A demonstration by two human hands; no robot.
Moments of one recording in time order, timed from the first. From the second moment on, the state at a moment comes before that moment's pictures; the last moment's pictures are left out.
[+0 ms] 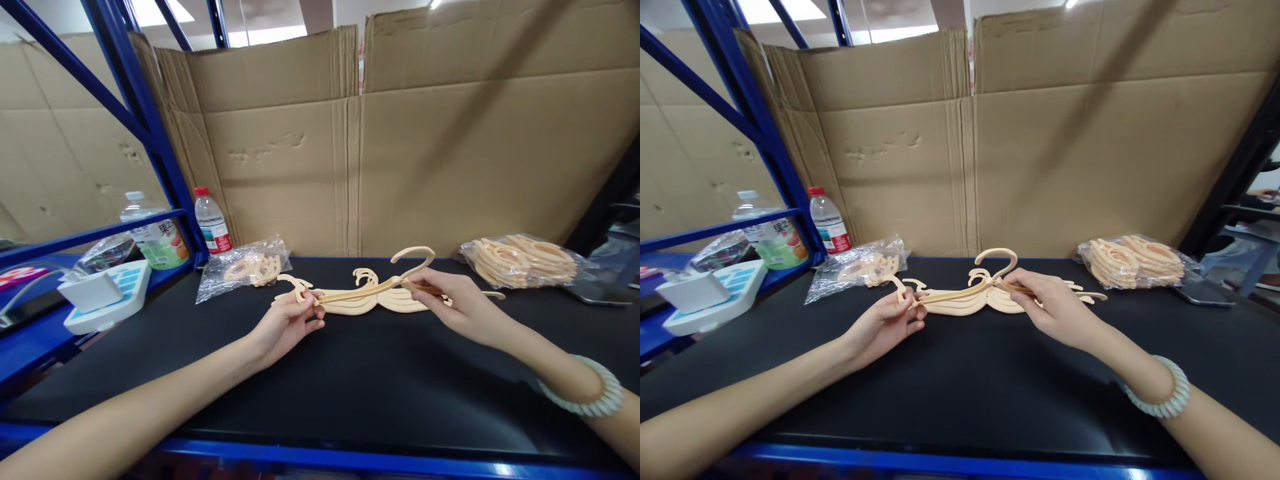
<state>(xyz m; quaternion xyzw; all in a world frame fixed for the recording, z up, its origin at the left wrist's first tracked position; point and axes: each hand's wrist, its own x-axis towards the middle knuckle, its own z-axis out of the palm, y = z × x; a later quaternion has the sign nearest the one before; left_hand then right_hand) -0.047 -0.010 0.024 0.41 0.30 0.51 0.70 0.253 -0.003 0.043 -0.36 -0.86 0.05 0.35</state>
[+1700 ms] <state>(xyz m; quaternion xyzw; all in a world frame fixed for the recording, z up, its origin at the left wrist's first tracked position) -0.048 -0.014 0.017 0.41 0.38 0.53 0.64 0.235 -0.016 0.012 -0.34 -0.85 -0.04 0.40</state>
